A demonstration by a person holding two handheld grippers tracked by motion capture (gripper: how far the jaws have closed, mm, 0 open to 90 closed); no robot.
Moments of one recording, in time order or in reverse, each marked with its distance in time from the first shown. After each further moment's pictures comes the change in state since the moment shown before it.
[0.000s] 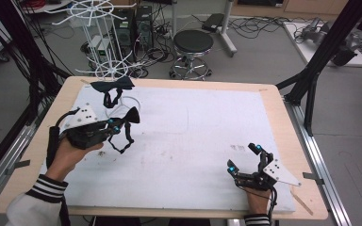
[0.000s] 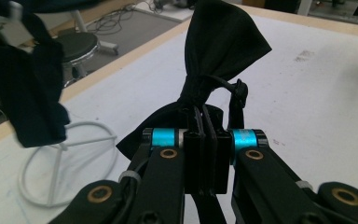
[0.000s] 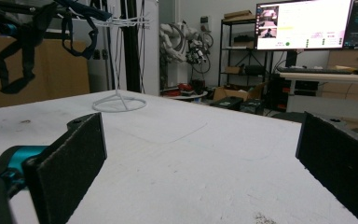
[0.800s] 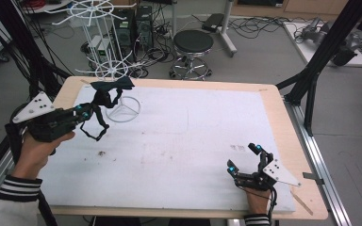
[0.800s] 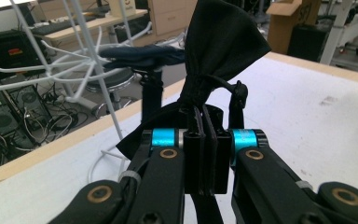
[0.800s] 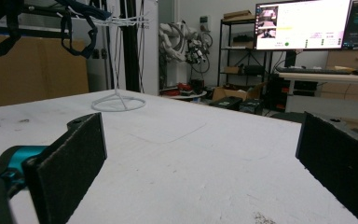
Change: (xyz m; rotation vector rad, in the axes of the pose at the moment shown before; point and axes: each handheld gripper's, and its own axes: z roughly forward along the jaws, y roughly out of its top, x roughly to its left) left arm 0.039 0.007 -0.059 -0.157 0.106 -0.066; right arm 0.000 0.000 0.000 -0.001 -0.002 -0.009
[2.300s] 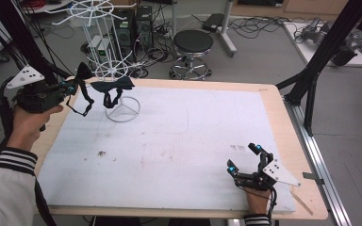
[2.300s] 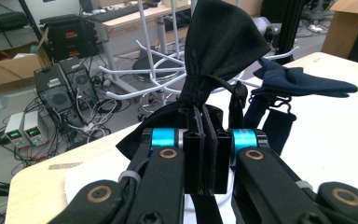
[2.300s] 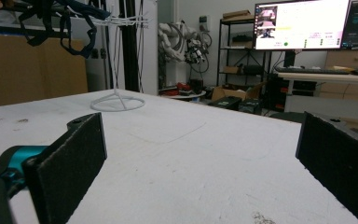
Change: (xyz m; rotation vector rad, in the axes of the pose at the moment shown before) left arm 0.066 0.018 0.020 0.059 0.179 -0.048; right arm 0.000 0.000 0.000 0.003 -0.005 -0.001
